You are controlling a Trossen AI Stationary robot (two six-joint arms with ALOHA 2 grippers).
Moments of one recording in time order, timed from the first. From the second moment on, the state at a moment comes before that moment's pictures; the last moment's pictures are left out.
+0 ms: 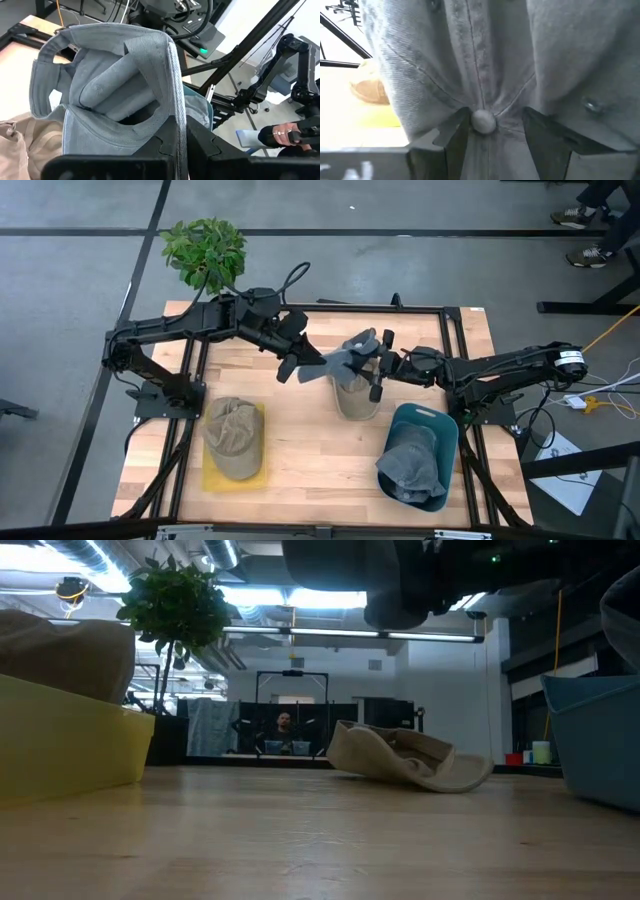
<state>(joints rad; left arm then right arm) 0.13 1.42 1.57 -0.53 0.33 -0.36 -0.02 1.14 0.59 0.48 0.26 -0.19</state>
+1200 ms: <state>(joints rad) 0.19 1.37 1.57 -0.83 0.22 -0.25 -0.02 0.99 0.59 0.31 -0.31 -0.01</state>
